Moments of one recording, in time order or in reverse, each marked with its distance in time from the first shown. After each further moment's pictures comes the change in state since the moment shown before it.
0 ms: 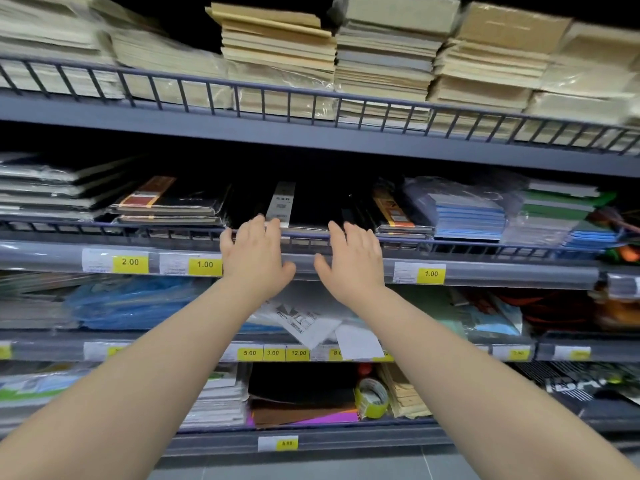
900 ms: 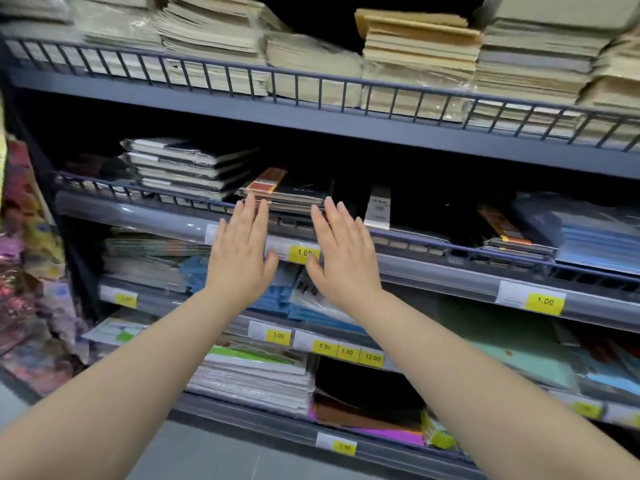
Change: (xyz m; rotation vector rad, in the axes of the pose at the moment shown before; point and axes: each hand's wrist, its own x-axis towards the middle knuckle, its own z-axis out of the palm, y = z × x) left_hand -0.058 -0.147 0.001 -0.053 0.173 -0.112; right_hand 0.003 -0.131 0.029 0.106 0.127 -0.428
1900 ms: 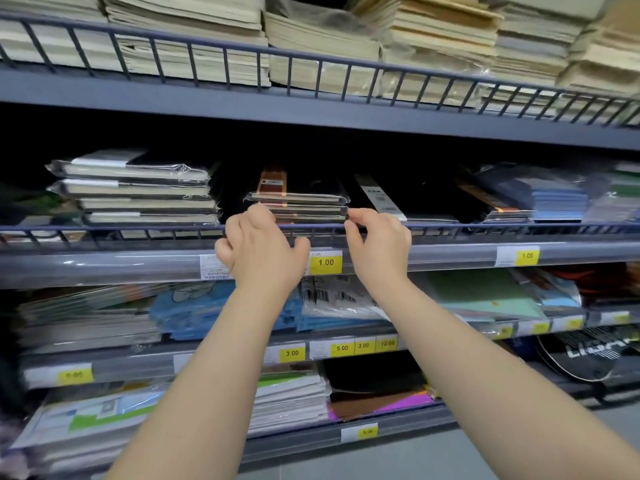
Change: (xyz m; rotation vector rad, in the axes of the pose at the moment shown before) left_hand 0.058 -0.015 -0.003 -0.402 -0.143 -0.179; right_hand 0.040 -0.030 0.014 0.077 0.272 0.685
